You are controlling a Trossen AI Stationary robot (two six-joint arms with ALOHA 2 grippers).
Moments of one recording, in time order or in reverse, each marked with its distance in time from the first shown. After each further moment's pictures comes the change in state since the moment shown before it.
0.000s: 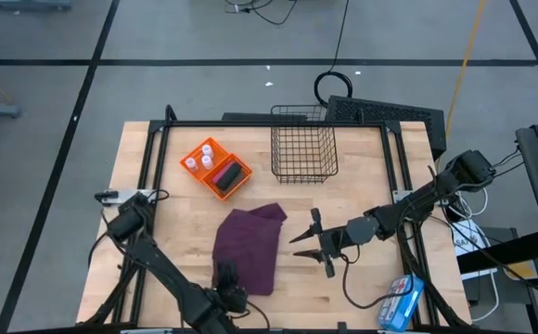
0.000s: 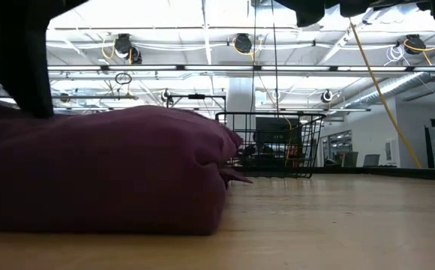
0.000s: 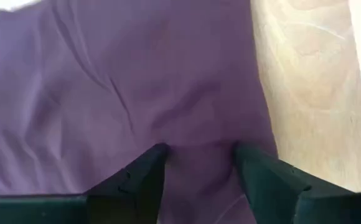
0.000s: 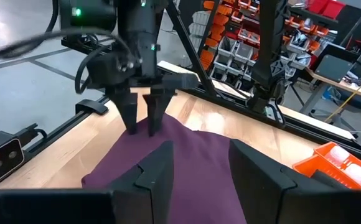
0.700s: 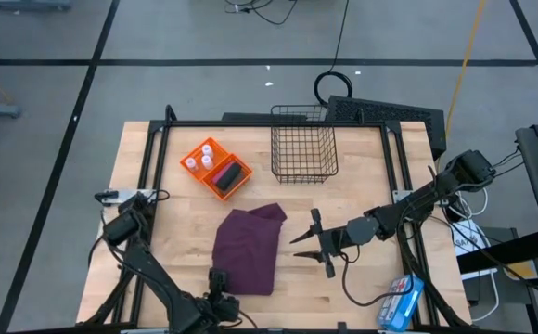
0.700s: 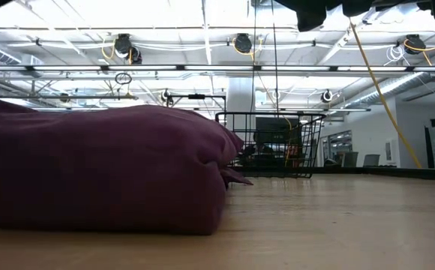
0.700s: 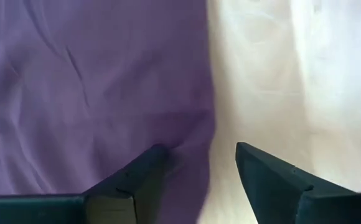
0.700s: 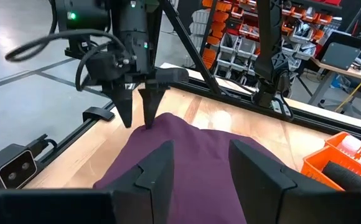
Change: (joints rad) left arm -0.072 0.005 0.006 -0.003 0.027 -0.118; right arm 0.000 0.000 0.000 -0.002 -0.005 0.082
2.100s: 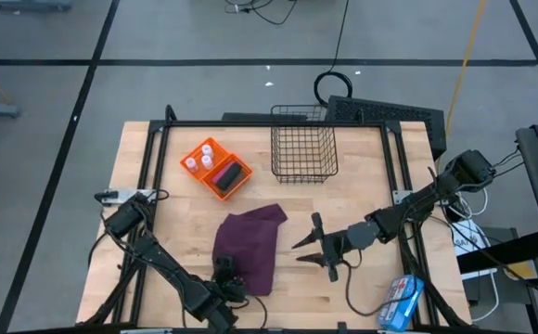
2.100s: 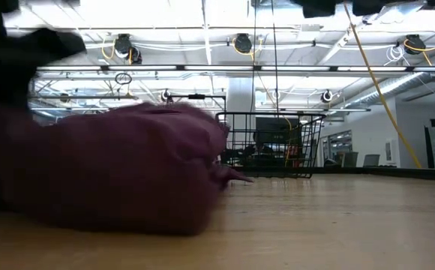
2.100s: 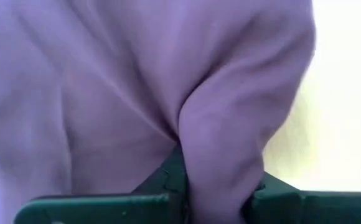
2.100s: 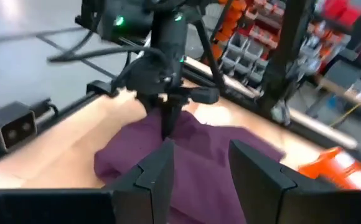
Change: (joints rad) left arm 0.087 -0.058 -0.195 0.147 0.045 0.051; right arm 0.040 -0.001 0.000 -0.045 0.025 -0.168
